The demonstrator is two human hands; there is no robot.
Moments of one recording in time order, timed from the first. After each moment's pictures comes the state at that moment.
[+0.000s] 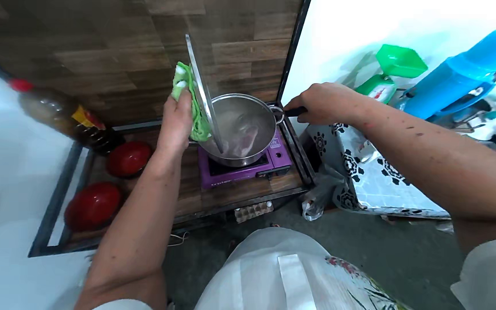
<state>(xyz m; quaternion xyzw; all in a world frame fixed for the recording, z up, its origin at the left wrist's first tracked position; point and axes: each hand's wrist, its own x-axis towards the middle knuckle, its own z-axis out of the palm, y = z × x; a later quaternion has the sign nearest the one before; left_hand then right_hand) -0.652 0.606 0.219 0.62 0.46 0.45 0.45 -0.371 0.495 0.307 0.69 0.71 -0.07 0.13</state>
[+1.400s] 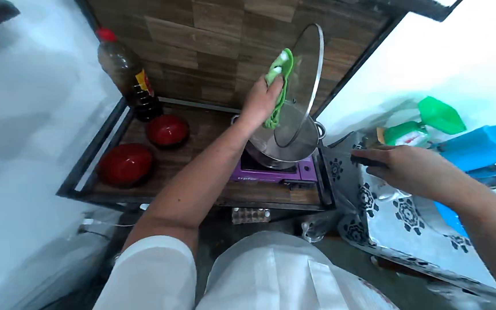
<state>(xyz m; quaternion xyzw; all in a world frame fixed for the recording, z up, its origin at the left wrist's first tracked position) -0.645 0.625 0.226 0.65 0.39 0.43 0.49 -0.398 0.419 0.306 0.71 0.68 -0.05 0.16</state>
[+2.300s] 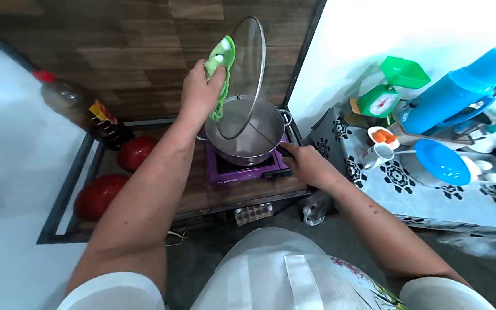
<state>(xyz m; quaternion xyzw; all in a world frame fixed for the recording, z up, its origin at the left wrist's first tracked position) -0.642 0.627 0.259 0.75 0.45 0.38 0.30 -0.441 0.427 0.210 0.76 0.61 -0.21 -0.09</state>
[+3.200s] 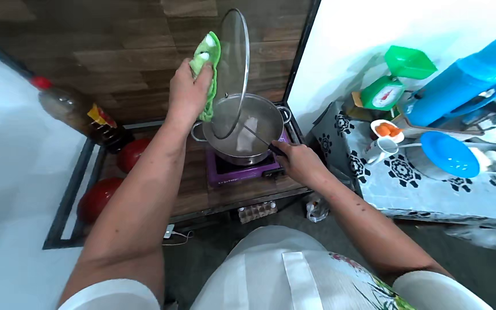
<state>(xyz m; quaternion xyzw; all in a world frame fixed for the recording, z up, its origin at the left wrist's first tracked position) -0.648 0.637 0.255 0.74 0.45 0.40 0.30 -0.446 0.434 0.193 0.76 0.61 -0.18 -0.10</state>
